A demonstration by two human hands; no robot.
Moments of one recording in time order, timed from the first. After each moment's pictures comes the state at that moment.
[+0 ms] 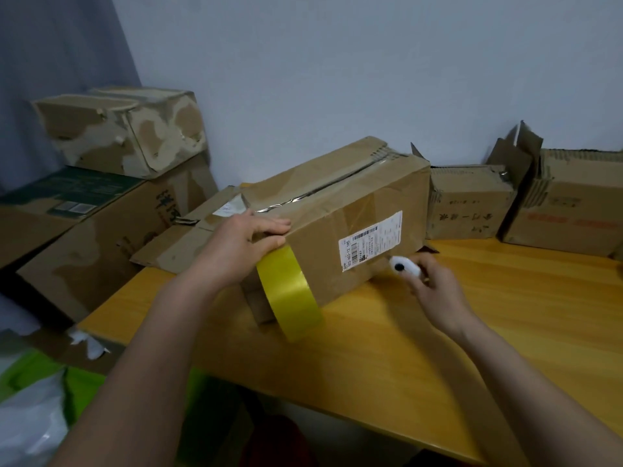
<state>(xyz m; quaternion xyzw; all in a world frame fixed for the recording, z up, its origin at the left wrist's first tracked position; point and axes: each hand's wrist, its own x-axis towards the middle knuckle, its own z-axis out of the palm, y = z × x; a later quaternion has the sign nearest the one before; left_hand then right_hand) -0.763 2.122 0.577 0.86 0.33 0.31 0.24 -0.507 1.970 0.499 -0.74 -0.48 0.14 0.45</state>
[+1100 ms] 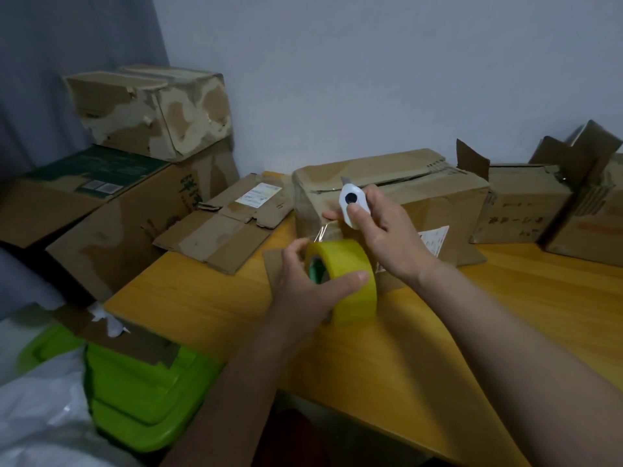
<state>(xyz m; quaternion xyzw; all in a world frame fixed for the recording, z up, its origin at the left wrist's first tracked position) -0.748 2.057 0.528 0.61 0.40 0.34 0.59 -0.589 2.051 0.571 -0.55 -0.63 0.20 0.52</state>
